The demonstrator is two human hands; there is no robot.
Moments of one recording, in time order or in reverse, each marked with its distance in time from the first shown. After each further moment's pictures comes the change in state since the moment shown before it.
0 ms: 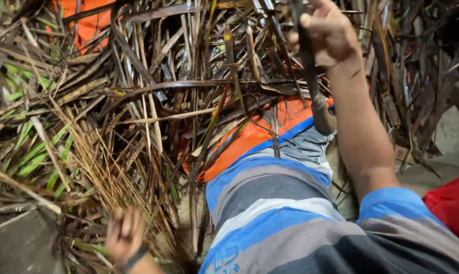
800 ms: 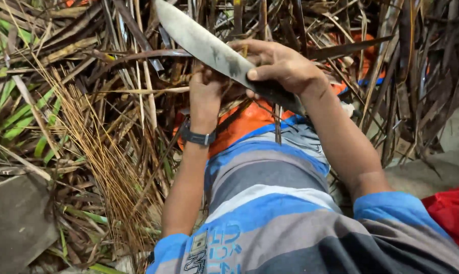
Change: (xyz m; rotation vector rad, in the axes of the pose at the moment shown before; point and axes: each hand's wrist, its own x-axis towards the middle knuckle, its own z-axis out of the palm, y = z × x) left_hand 0.244 -0.119 0.231 0.210 0.152 0.033; right_hand -0.030 0.057 0.088 0.016 -0.439 0.373
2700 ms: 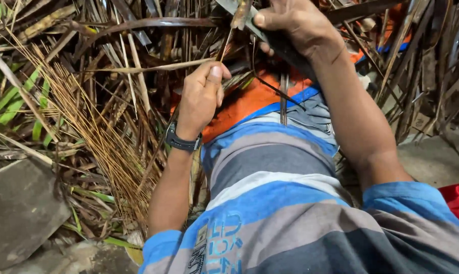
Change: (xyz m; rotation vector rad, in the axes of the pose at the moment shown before) left_hand -0.039 0.040 -0.011 0.738 -0.323 -0.052; right_hand 0.009 0.022 -0.047 -0.307 0.120 -0.141
